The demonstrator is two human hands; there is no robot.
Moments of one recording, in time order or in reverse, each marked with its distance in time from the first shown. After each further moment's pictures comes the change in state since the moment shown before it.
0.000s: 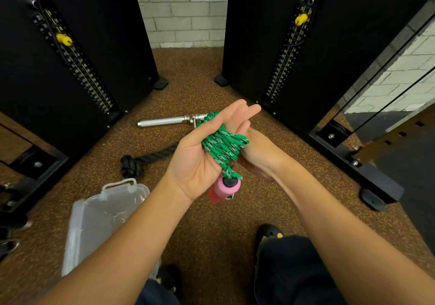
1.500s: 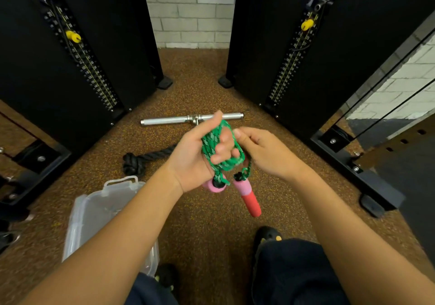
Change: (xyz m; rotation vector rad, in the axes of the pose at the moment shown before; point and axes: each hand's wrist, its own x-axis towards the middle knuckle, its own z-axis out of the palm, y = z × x) left_hand -0.001 0.014 -0.007 0.387 0.128 -0.112; right_hand -0.002 0.011 -0.025 -0.492 0.057 -0.131
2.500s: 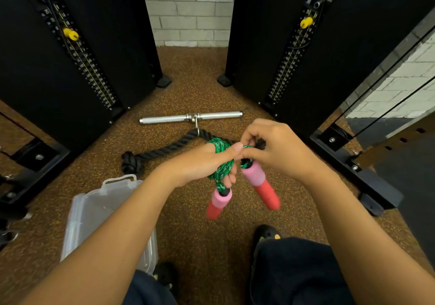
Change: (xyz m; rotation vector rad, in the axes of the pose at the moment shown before) left_hand 0.001 -0.005 -0.005 1.146 0.111 -0.233; right_hand -0.011 -0.003 -0.021 -0.357 0.050 -0.225
